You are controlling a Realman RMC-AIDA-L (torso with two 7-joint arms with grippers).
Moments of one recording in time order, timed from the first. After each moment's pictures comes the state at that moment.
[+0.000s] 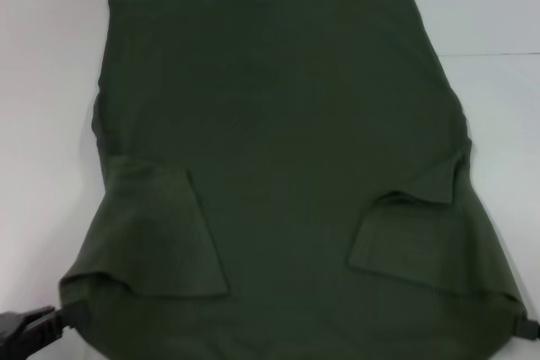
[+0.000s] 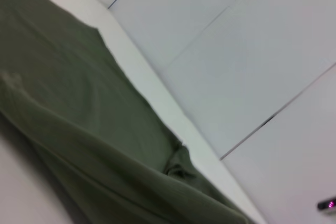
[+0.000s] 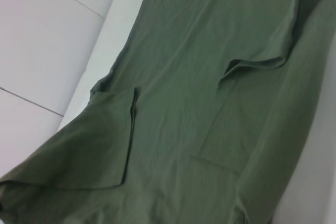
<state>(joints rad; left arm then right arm) -0.20 -2.06 0.36 0.66 2.10 1.92 -1.70 0.22 2.01 -0.31 -0.63 -2.32 -1.75 1.86</state>
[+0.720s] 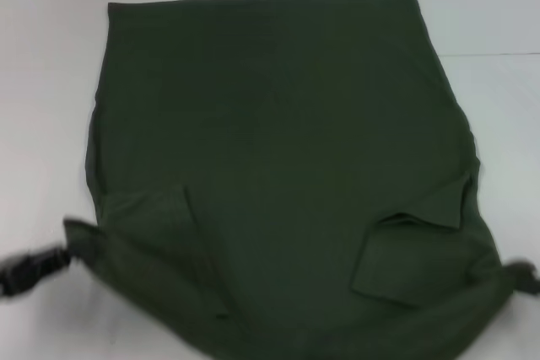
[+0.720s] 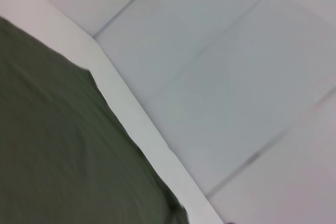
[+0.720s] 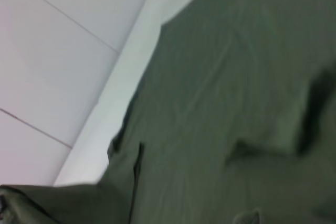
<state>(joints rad) -0.31 -2.01 0.30 0.53 2.09 1.88 -1.72 0.27 2.01 -0.20 -0.62 -2.31 -1.76 1.80</state>
